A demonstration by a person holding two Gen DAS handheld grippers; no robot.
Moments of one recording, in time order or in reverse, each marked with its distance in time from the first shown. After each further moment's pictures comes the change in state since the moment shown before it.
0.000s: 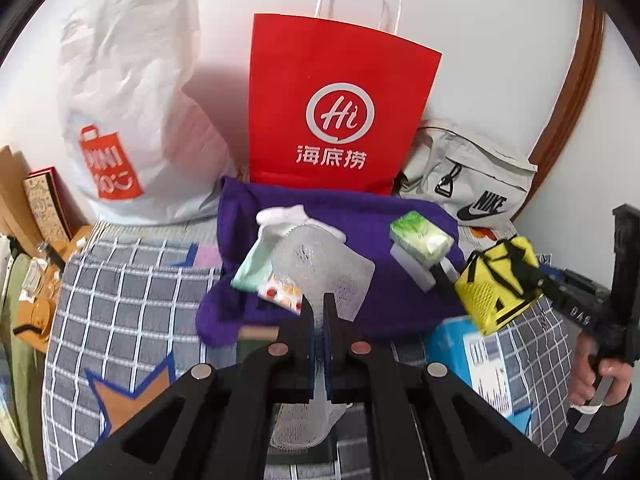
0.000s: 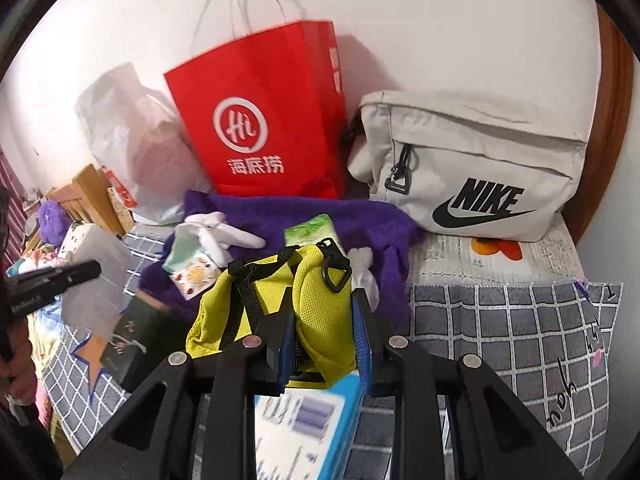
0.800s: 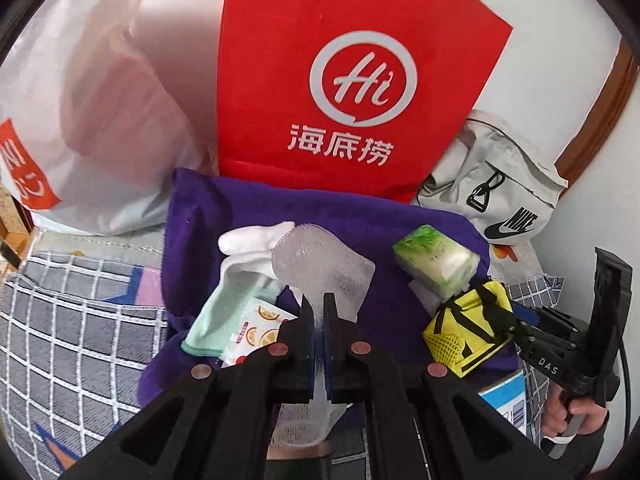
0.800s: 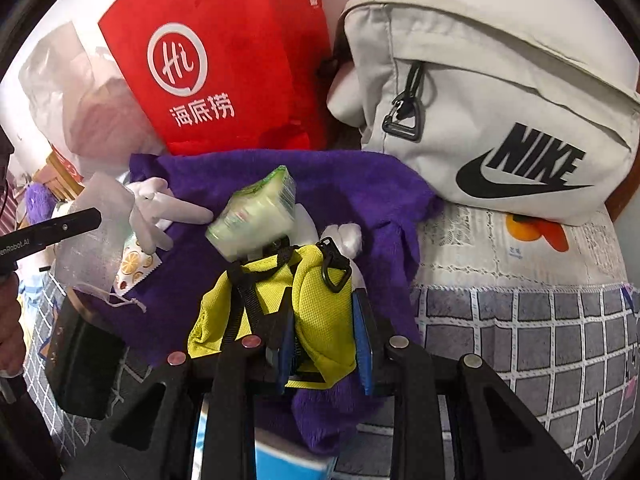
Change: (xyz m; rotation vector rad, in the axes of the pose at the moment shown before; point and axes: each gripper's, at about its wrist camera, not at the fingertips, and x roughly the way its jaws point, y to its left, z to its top) left arm 0.108 0.011 0.038 -0.059 0.089 -0.067; right arm 0.110 -0.027 0.004 -0.004 0.153 -0.007
